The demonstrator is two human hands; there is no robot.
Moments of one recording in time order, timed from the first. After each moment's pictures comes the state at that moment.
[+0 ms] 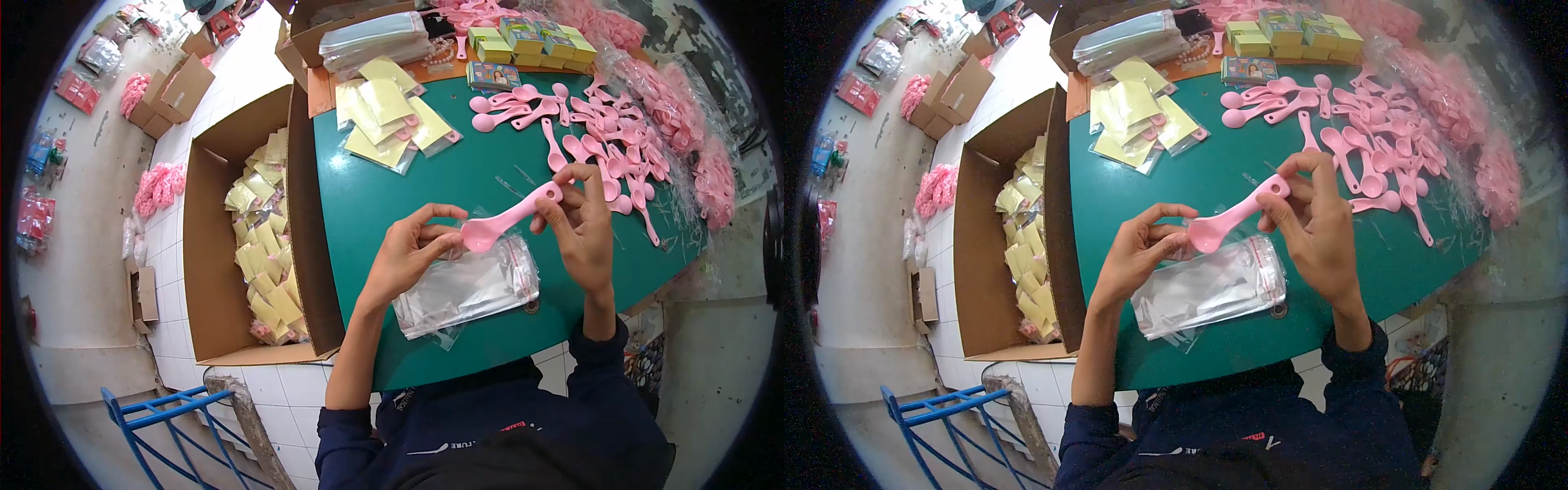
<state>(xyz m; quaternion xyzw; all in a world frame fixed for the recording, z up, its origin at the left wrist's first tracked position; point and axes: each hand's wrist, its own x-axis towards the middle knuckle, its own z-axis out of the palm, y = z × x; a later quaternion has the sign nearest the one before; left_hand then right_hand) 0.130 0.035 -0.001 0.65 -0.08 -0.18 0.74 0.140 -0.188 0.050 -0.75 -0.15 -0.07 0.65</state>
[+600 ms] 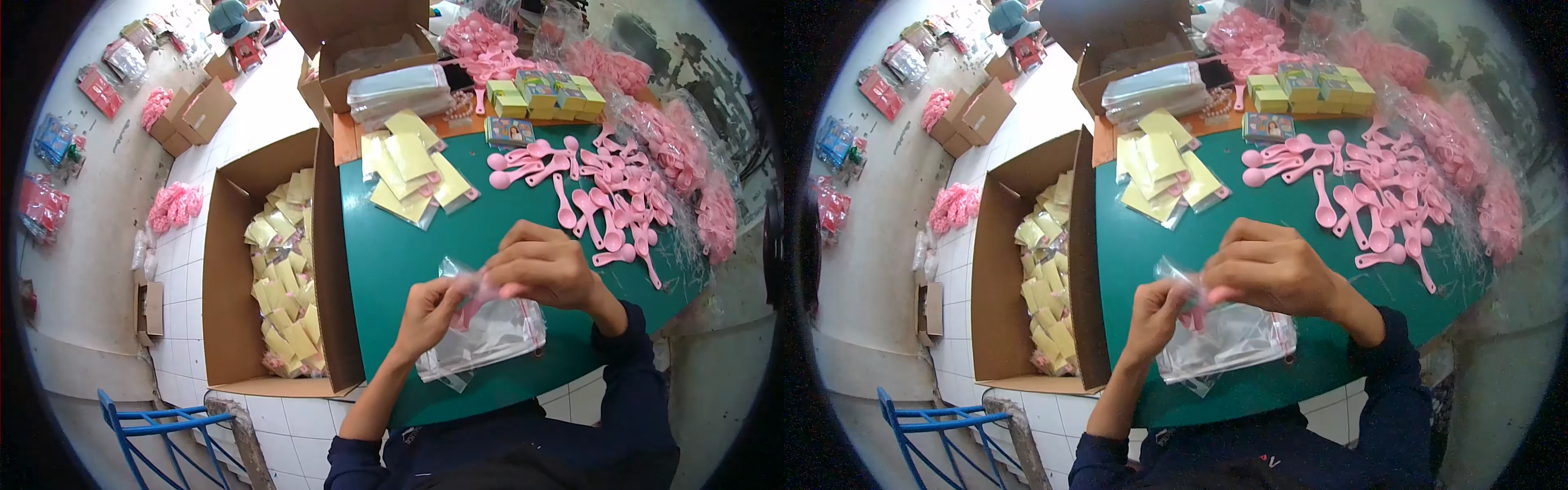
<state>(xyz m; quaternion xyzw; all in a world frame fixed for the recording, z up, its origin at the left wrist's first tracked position) 0.114 0.038 0.012 0.65 -0.10 -0.11 0.75 0.188 -0.159 0.086 -0.72 -0.56 -0.13 0.39</state>
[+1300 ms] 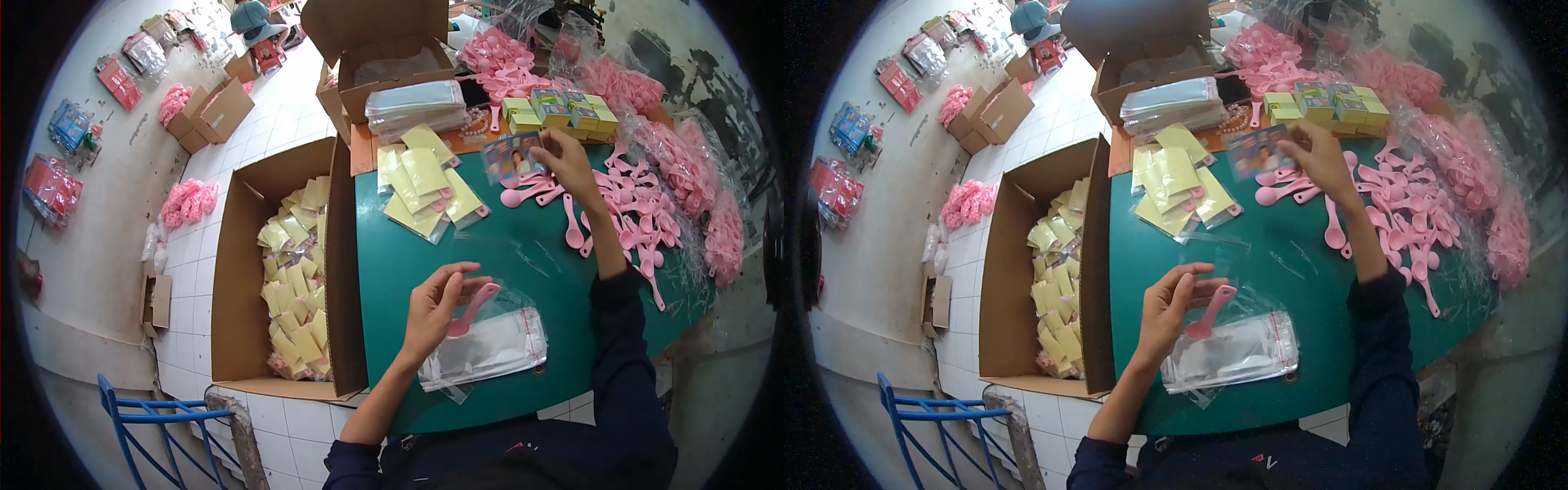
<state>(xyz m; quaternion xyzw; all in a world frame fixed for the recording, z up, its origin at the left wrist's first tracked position) 0.129 0.020 0.011 0.57 -0.02 -0.03 0.82 0.345 -0.201 0.045 -0.83 -0.22 -0.07 0.51</state>
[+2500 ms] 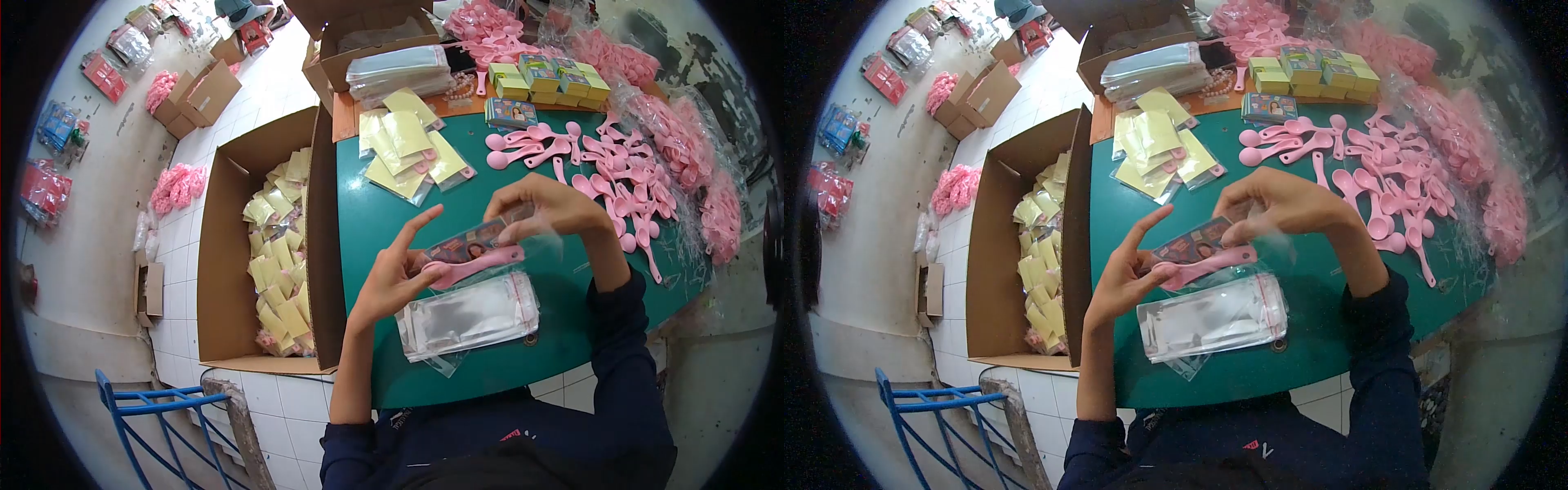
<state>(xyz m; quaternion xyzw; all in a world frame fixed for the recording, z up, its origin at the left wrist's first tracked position) 0.125 0.058 0.022 0.77 -0.09 -0.10 0.62 0.239 -0.177 0.073 -0.73 -0.40 0.30 0.47</state>
